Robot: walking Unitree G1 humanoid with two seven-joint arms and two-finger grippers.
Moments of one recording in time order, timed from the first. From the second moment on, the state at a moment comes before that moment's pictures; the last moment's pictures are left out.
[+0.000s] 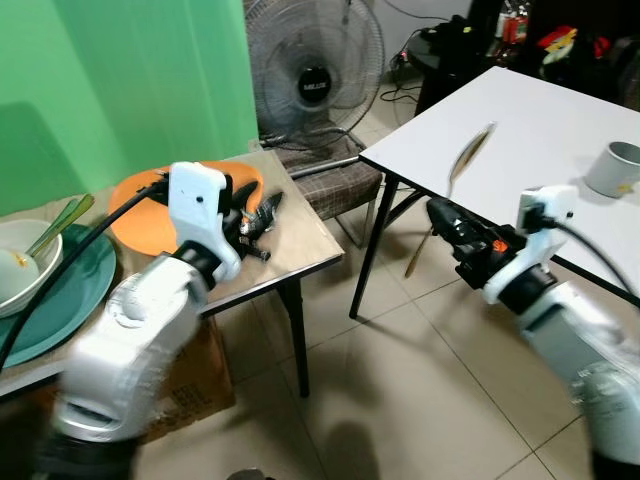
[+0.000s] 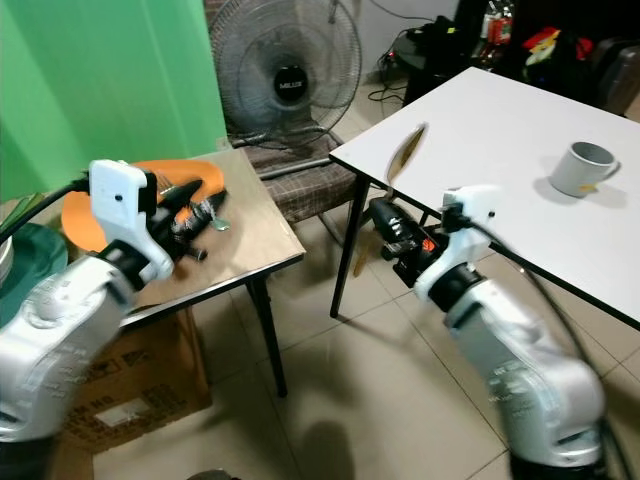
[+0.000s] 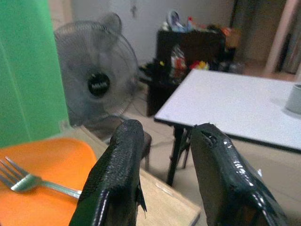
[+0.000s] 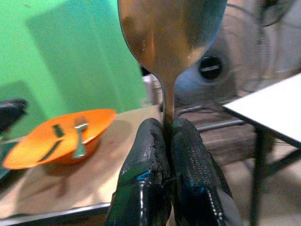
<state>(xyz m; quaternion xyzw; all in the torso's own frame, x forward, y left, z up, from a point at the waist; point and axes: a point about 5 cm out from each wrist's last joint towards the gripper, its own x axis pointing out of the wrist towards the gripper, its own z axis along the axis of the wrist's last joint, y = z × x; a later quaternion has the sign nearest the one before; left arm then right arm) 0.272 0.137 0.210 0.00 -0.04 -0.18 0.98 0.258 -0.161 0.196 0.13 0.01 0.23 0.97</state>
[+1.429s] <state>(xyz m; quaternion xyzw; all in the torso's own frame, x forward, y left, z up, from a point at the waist) 0.266 0.138 0.167 0.07 -0.04 -0.04 1.00 0.250 -0.157 0.144 0.02 0.04 0.08 1.00</state>
